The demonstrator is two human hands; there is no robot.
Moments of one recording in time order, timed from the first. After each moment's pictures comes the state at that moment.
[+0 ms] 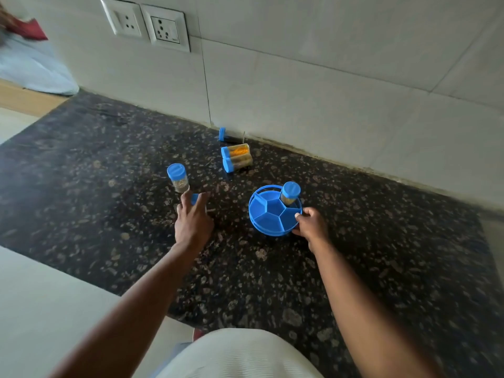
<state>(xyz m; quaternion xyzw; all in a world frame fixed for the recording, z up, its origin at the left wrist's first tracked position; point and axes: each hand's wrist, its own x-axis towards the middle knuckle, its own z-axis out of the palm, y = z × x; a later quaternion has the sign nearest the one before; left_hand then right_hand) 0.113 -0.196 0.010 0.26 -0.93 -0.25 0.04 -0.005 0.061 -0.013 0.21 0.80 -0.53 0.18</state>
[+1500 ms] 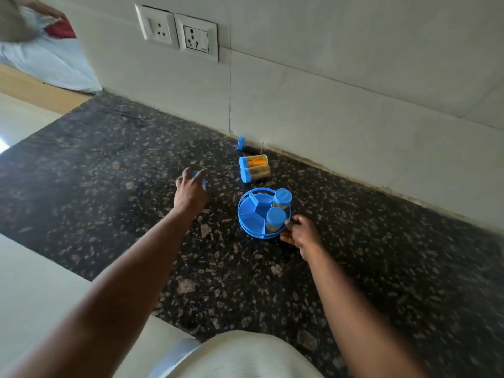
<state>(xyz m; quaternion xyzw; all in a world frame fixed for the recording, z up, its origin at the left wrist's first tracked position) 0.042 -0.296 0.011 0.27 -0.93 -0.24 0.03 -0.011 -0.005 -0.018 0.19 0.74 -0.59 0.27</state>
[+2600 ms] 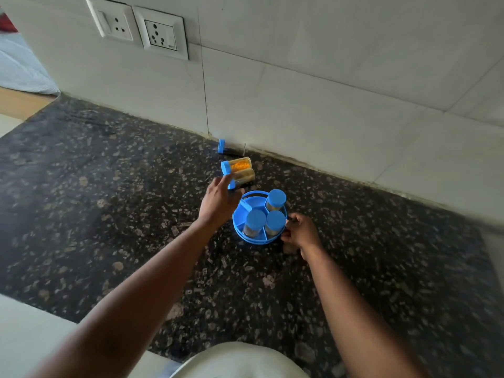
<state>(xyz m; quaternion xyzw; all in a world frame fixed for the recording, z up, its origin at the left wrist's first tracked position) -0.013 -0.216 0.015 0.14 -0.91 -0.38 0.07 -0.038 0.012 -0.022 0.16 0.78 -0.56 0.22</state>
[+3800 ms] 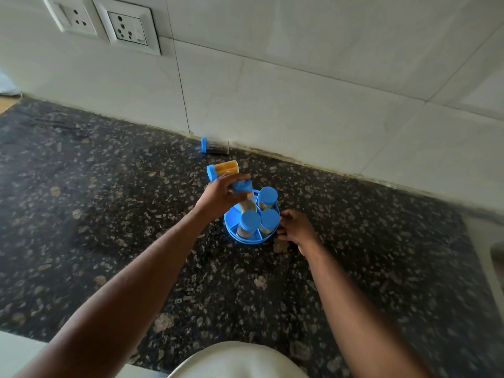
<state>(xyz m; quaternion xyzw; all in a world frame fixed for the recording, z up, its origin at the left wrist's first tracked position) -0.037 -0.205 0.035 0.01 -0.87 -0.48 0.00 -0.049 0.026 -0.013 0.15 0.80 -0.52 0.25</state>
